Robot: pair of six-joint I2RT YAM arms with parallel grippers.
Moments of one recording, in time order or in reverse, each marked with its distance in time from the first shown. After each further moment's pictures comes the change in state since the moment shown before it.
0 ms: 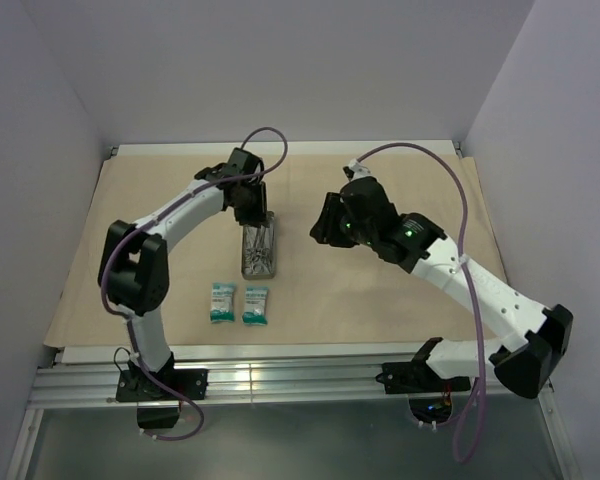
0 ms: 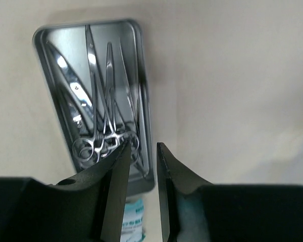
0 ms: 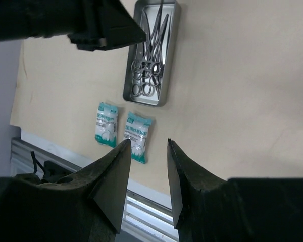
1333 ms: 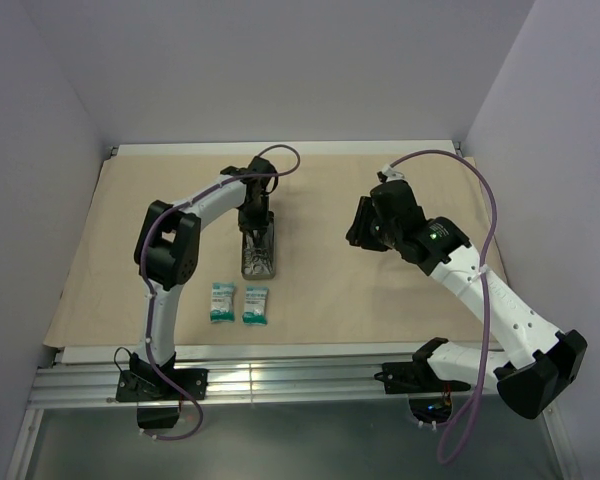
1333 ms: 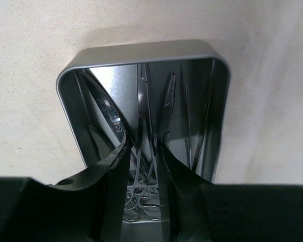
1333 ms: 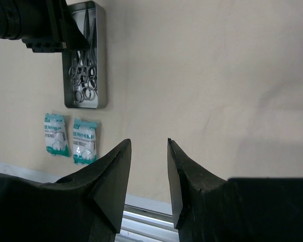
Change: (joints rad) left arm -0.023 0.333 0.232 -0.161 -0.193 0.069; right arm -0.185 -0.126 -0.086 -0.130 0.020 -0.094
